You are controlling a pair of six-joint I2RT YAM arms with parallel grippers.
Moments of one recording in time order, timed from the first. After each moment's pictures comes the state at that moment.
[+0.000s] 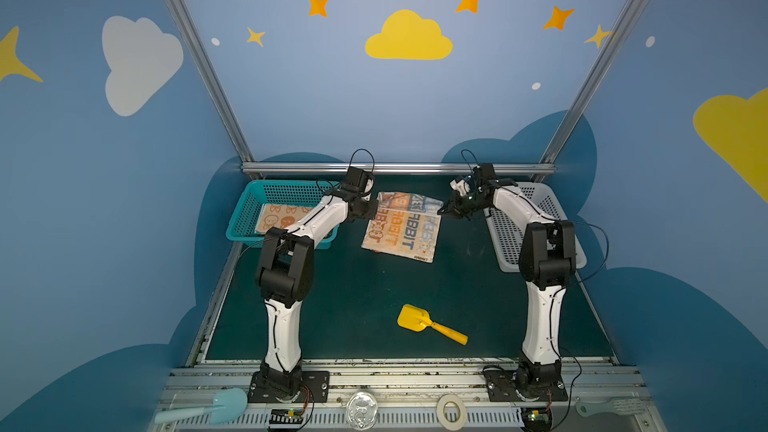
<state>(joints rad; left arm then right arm) -0.32 2.03 1.62 -0.53 0.06 -0.12 0.19 2.19 1.80 -0.78 -0.73 0.38</state>
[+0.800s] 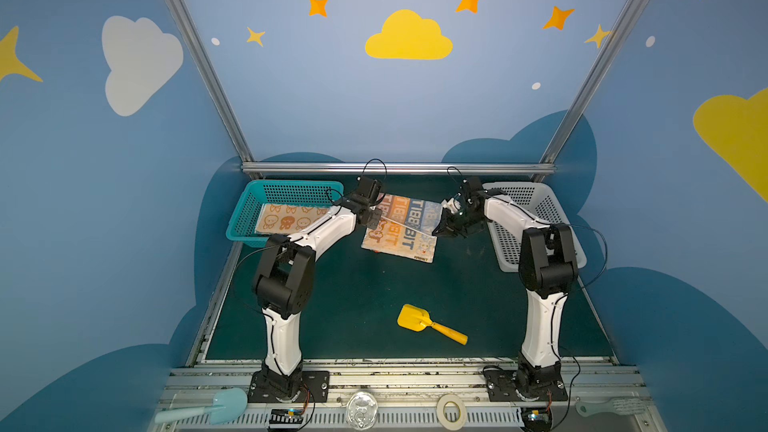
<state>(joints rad) -0.43 1.94 1.49 -0.49 -0.26 -0.02 0.29 2.10 1.63 -0.84 -0.63 0.38</state>
